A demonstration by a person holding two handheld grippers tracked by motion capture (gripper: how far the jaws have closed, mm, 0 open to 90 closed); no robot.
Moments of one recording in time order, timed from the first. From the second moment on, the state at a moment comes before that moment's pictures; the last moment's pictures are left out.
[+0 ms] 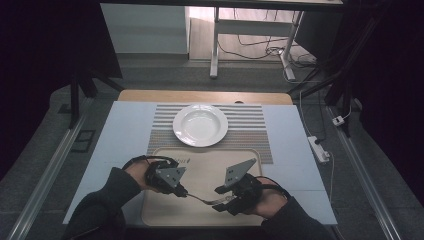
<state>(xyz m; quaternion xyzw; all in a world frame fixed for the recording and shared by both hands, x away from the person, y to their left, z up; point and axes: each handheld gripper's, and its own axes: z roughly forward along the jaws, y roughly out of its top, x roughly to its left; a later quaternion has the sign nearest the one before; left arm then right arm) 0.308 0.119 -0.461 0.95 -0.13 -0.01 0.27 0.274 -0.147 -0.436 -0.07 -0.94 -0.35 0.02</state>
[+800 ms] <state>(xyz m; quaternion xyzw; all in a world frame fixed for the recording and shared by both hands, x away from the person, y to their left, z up) 0.294 0.146 -0.475 0.95 0.20 0.00 0.25 0.285 -0.194 -0.445 -0.24 -0.90 -0.35 -0.12</state>
